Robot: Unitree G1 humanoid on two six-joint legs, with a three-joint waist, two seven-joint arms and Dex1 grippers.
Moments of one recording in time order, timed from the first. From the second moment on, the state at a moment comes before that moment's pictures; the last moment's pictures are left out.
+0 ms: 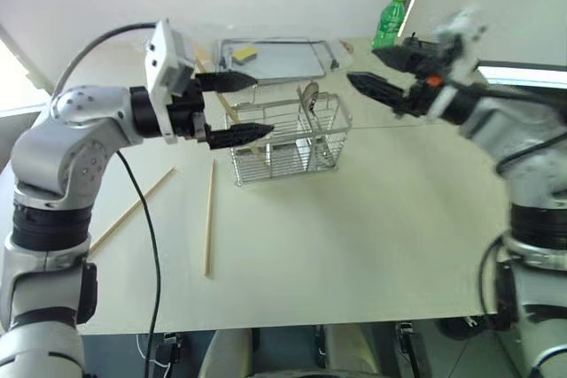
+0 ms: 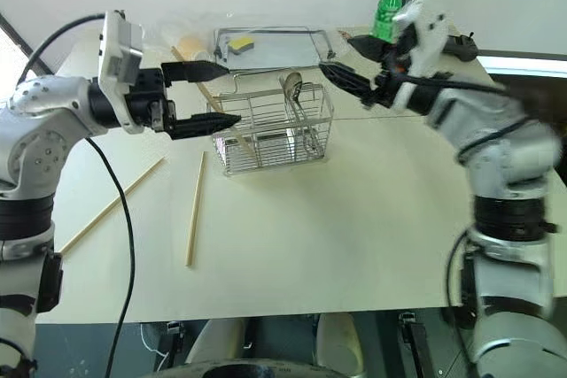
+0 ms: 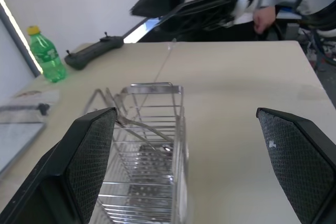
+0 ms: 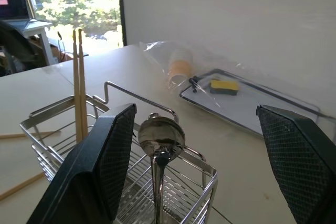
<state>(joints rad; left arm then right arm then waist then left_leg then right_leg) -0.77 0.78 0.06 -0.18 -0.68 0.66 -1.01 -0.74 -0.86 -0.17 -0.25 0.78 0.79 0.80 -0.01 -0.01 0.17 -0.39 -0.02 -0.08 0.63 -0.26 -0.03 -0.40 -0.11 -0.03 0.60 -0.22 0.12</state>
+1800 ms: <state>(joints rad) -1.11 0.75 -0.30 1.27 0.23 0.06 -1.26 -0.04 -1.05 -0.41 -0.76 0.96 0.77 0.95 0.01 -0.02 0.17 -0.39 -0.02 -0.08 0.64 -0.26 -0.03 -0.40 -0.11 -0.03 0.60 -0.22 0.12</state>
